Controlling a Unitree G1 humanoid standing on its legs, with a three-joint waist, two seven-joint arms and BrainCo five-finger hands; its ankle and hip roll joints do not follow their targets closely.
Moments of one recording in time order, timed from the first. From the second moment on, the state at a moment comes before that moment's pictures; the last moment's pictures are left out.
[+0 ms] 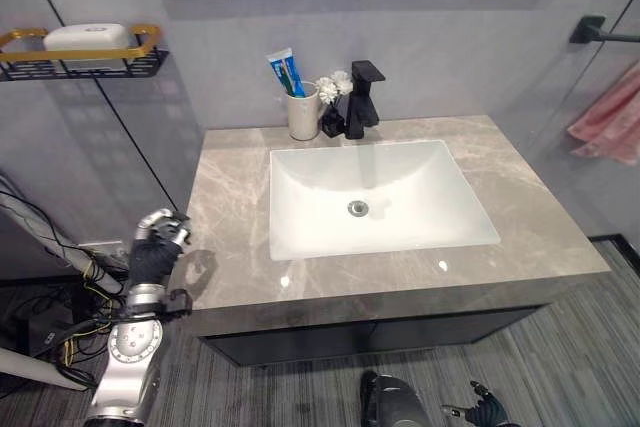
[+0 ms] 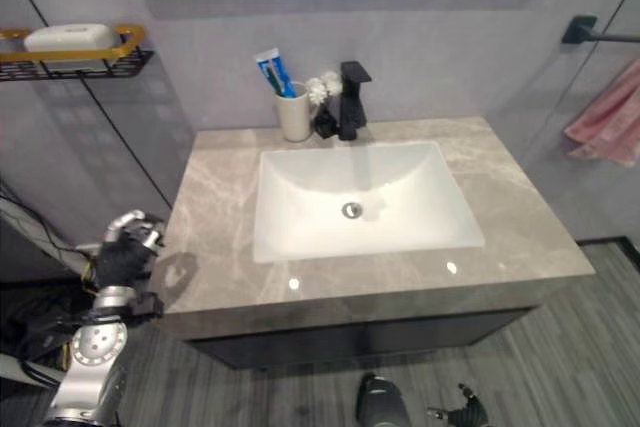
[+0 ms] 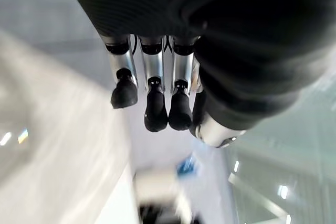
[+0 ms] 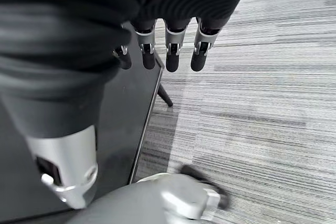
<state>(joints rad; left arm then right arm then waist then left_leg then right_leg) 0.13 0.47 0.02 0.03 -0.35 -0.33 0.13 0.12 -0.36 0.16 1.03 0.01 -0.16 -0.15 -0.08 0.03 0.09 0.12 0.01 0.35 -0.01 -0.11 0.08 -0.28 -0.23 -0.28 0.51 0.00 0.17</state>
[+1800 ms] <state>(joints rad) -0.03 0.31 -0.41 1.04 0.21 -0.20 0.15 0.07 -0.33 0.18 1.16 0.02 -0.18 -0.15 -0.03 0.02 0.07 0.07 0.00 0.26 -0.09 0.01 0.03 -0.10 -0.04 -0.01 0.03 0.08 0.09</state>
